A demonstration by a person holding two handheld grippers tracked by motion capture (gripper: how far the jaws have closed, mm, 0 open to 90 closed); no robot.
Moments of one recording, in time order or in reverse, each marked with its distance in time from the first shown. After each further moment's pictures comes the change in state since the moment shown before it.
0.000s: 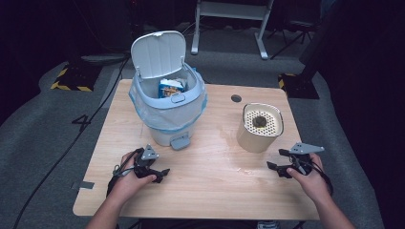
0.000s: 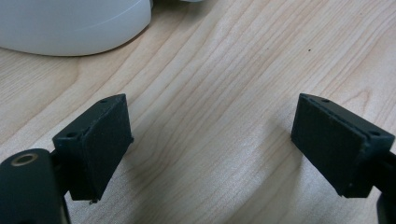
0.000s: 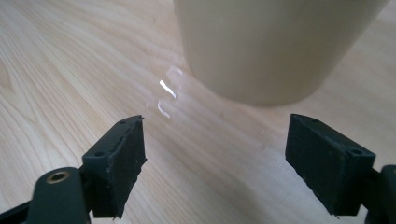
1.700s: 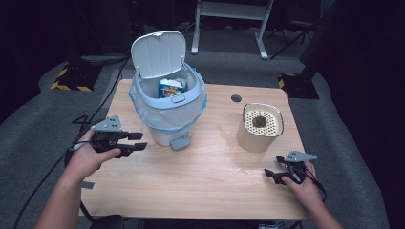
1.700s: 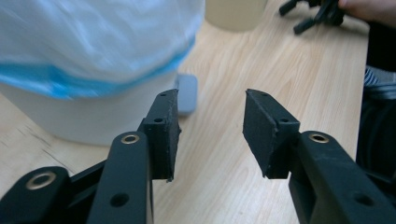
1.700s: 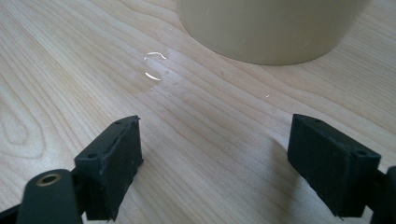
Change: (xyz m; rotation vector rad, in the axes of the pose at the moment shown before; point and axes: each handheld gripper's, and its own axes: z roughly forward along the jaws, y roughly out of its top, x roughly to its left) left arm 0.055 0.059 -0.139 -0.199 -0.219 0.089; right arm 0.001 -0.028 0.018 0.027 -0.025 -0.006
